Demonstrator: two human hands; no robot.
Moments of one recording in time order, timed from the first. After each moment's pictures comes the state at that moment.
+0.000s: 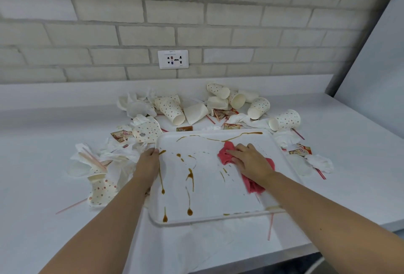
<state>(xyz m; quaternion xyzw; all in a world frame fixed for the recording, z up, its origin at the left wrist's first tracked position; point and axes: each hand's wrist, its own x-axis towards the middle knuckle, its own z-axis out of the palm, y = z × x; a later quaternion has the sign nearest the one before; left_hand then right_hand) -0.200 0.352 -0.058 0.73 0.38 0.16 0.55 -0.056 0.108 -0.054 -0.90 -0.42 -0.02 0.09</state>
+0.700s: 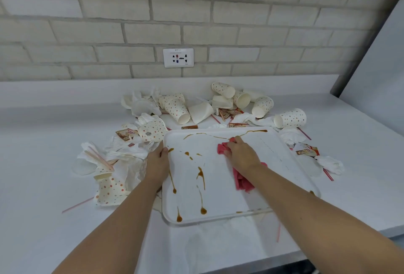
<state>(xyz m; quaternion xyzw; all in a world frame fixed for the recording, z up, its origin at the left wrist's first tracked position) -0.199 0.342 -0.061 0.73 0.34 0.24 0.54 -0.070 0.161 -0.040 -0.94 -0.32 0.00 0.10</state>
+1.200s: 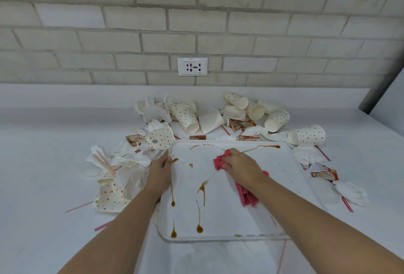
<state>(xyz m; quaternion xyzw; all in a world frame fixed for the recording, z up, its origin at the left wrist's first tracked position) -0.197 0.340 -0.061 0.75 0.32 0.24 0.52 -0.055 0.170 -0.034 -0.90 -0.43 0.04 0.09</state>
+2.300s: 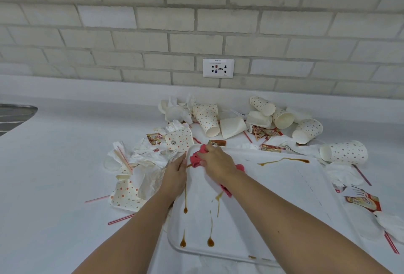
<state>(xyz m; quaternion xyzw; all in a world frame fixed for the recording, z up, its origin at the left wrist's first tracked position) -0.191 0.348 -0.075 0.77 0.32 0.27 0.49 -0.078 0.267 -0.034 -0.84 -0.53 0.05 0.09</state>
